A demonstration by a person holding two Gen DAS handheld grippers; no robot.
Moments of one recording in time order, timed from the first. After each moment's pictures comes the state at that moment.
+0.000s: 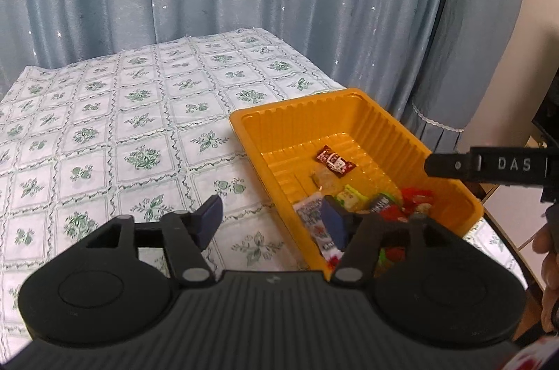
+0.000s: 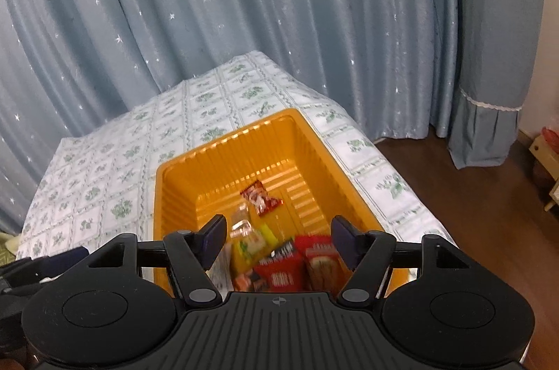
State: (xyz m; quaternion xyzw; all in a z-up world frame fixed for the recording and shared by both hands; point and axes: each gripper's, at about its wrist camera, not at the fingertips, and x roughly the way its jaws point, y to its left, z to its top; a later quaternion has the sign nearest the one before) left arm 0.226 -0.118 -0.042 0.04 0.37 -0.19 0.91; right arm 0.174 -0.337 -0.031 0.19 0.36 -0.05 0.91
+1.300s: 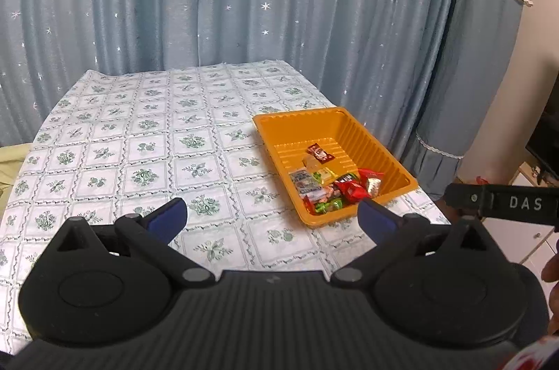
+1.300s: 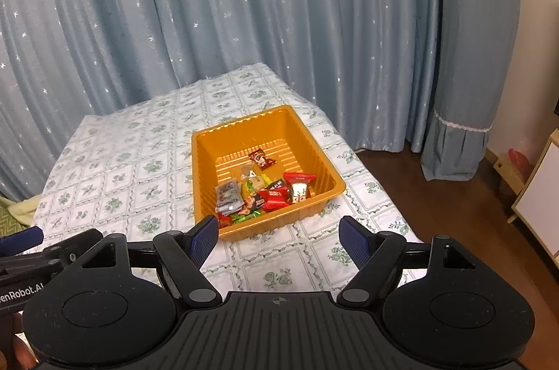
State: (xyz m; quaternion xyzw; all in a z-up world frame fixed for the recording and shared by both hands) left arm 0.053 -0.075 0.040 0.01 0.33 -0.15 0.93; right arm 0.003 -0.288 0.047 0.13 0.34 -0.06 0.93
